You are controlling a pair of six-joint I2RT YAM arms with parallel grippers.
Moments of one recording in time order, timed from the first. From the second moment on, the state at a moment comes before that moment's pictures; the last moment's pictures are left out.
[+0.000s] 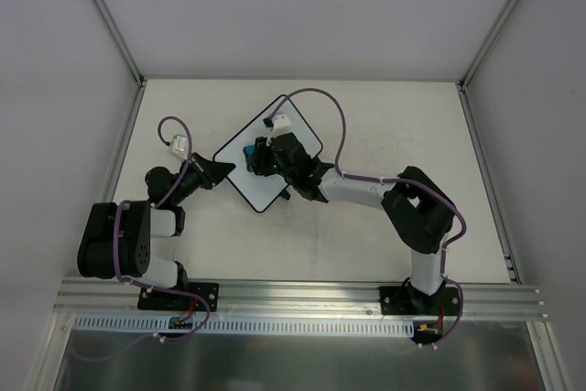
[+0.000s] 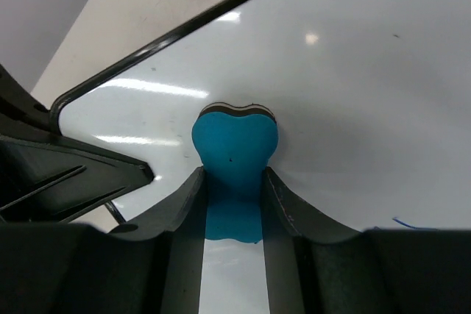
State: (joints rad) left arm 0.07 1.45 0.24 1.16 0.75 -0.81; right arm 0.95 1.92 1.26 0.28 0.17 0.45
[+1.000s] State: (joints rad) left arm 0.06 1.45 0.24 1.18 0.76 -0.80; right arm 0.68 1.85 0.82 0.60 0.16 1.01
